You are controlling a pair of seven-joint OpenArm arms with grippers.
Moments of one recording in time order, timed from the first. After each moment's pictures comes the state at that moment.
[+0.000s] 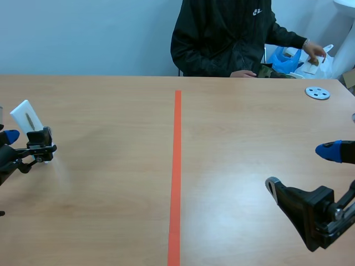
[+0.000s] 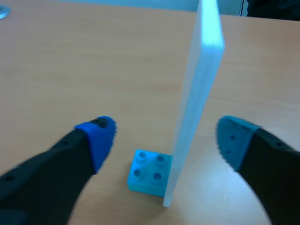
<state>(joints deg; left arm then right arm) -13.2 -23.7 5.5 37.2 -23.5 -11.8 -28.1 -42.5 30.0 13.0 114.5 20.5 28.4 -5.6</state>
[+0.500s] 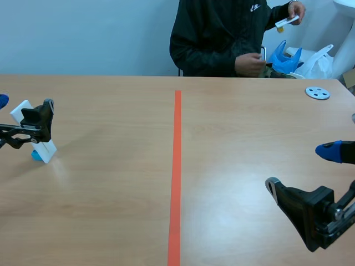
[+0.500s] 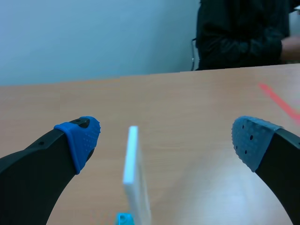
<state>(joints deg) -2.1 -30.8 5.5 62.7 -23.5 -14.0 -27.2 -42.5 30.0 13.0 114.5 20.5 28.4 -5.8</state>
